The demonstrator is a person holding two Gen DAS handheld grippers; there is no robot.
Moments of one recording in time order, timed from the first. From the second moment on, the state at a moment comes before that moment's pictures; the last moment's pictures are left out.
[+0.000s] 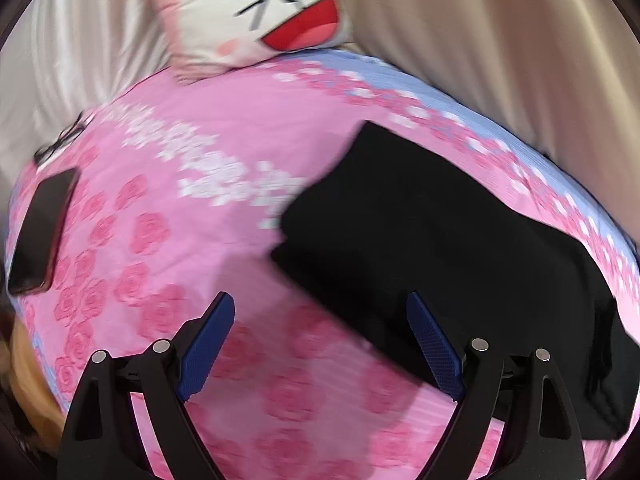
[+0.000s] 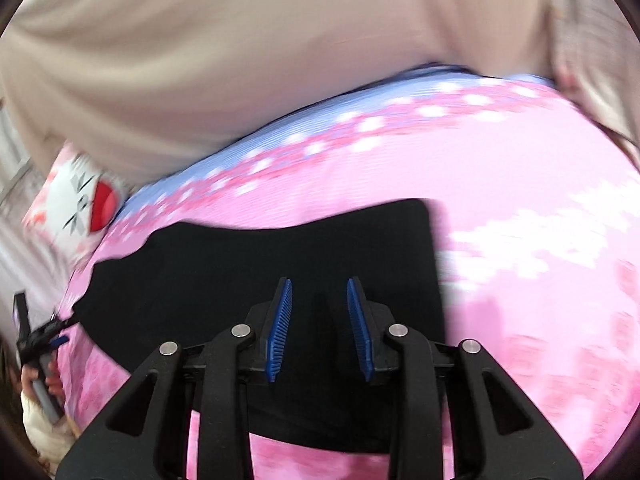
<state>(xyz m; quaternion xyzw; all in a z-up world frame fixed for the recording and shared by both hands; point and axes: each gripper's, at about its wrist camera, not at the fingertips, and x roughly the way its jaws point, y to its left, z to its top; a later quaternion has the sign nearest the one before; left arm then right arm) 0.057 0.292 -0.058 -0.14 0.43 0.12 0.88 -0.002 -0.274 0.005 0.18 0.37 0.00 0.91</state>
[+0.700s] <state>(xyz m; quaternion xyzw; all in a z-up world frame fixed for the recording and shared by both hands) 0.109 0.031 -0.076 0.12 0.41 0.03 0.90 -0.007 -0.268 -0.020 0.19 0.38 0.07 0.90</state>
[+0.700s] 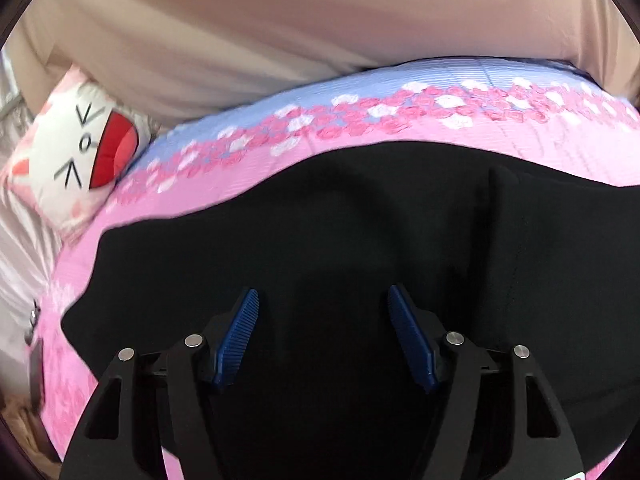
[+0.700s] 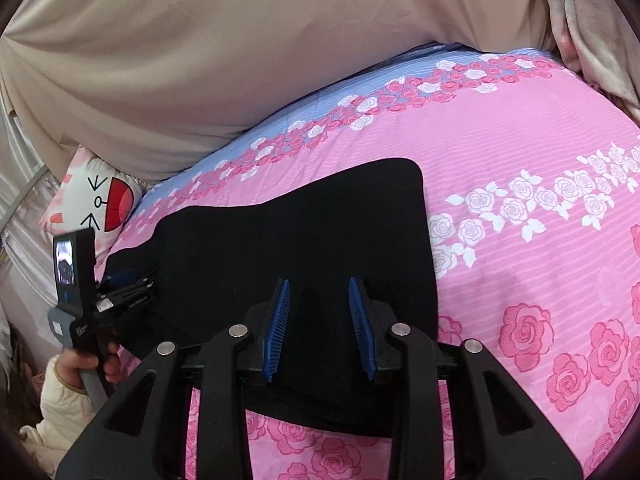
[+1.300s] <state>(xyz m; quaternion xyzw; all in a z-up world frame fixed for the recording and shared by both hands) 0.064 0.329 -0.060 -0.16 0.41 0.23 0.86 0.012 -0.215 0.003 0.15 0.37 0.10 0.91</state>
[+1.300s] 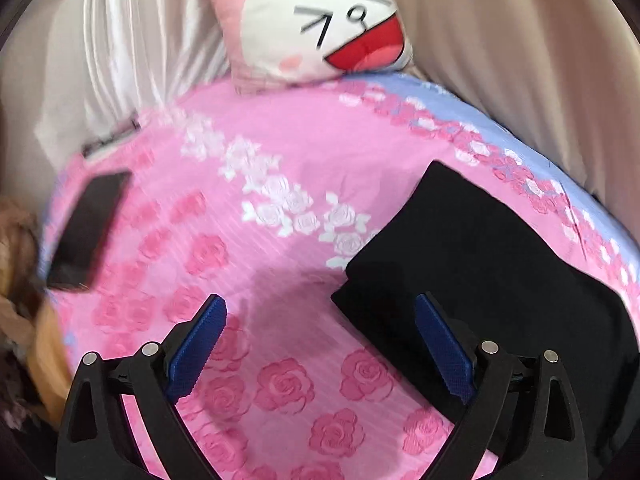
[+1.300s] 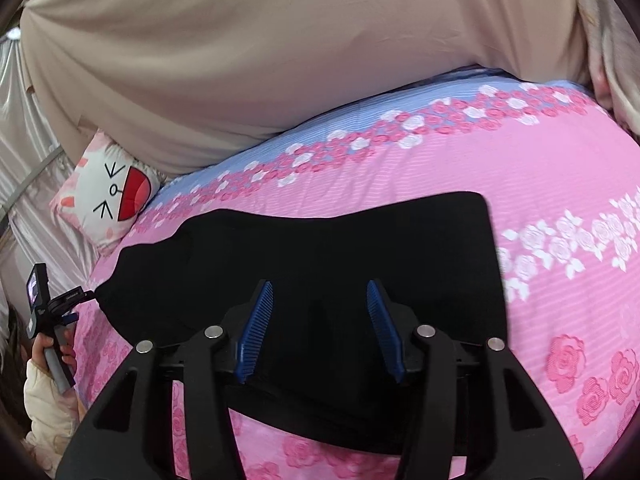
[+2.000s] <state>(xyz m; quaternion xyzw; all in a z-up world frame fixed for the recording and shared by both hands) 0.113 0.307 -0.059 -0.17 0.40 0.15 0.89 0.020 -0.181 0.007 0.10 0.37 0.10 0.92</state>
